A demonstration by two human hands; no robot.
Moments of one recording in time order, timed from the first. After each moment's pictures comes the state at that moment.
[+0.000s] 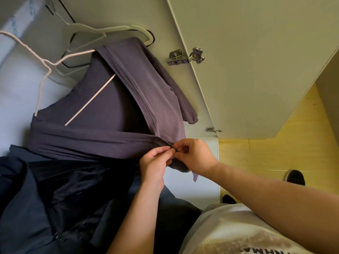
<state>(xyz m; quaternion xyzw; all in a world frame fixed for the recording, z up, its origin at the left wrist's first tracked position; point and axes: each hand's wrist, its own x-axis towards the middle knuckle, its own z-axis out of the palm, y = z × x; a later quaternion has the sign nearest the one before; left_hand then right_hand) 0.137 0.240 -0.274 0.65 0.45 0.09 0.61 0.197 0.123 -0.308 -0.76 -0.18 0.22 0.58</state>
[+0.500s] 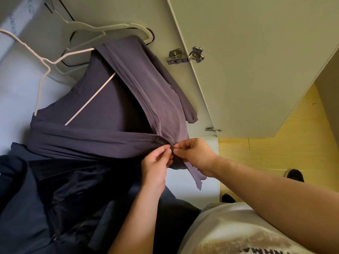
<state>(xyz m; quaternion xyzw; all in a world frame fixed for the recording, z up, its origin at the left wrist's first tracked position) 0.129 0.241 -0.285 0.66 0.40 0.09 0.63 0.200 0.122 -0.301 -0.58 -0.01 0.41 0.70</state>
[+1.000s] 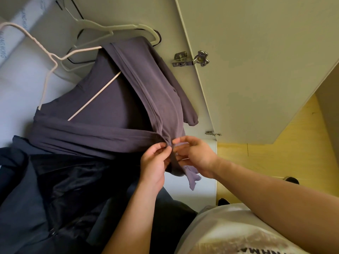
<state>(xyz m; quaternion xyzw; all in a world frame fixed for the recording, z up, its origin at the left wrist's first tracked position) 0.139 0.242 -0.273 0.57 0.40 0.10 0.71 0.208 0.121 -0.297 -0.52 0.02 0.45 0.73</state>
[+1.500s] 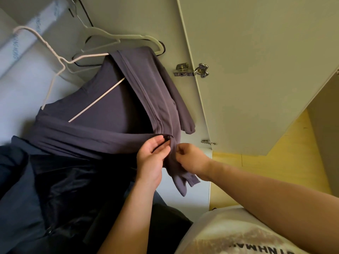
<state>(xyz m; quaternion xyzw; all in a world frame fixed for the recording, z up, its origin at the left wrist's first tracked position) 0.155 0.238 -0.259 0.61 0.35 0.14 0.70 0.216 0.125 -0.289 -0.75 -0.16 0.35 0.53</state>
